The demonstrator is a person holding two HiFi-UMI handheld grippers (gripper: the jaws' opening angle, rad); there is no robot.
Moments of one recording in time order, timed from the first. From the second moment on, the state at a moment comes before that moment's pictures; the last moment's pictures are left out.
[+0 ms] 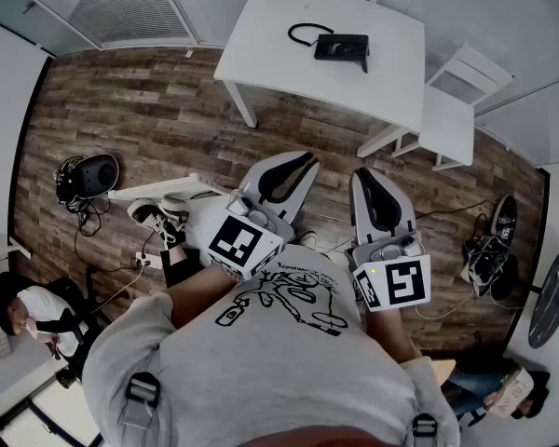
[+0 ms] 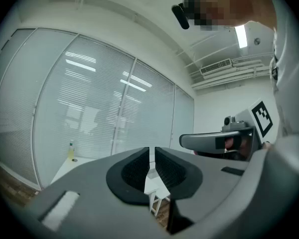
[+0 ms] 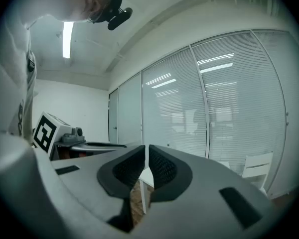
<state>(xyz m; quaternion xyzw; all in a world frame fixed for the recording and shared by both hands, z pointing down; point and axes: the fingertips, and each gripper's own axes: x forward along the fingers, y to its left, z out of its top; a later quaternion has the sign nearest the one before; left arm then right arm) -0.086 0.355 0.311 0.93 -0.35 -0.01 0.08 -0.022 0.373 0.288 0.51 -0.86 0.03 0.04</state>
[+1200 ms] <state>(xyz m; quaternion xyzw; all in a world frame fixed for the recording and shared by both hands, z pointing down) -0.101 0.284 0.320 0.92 -0.37 -0.01 0.08 -0.008 0.306 0.304 0.54 -0.84 0.04 0.03</state>
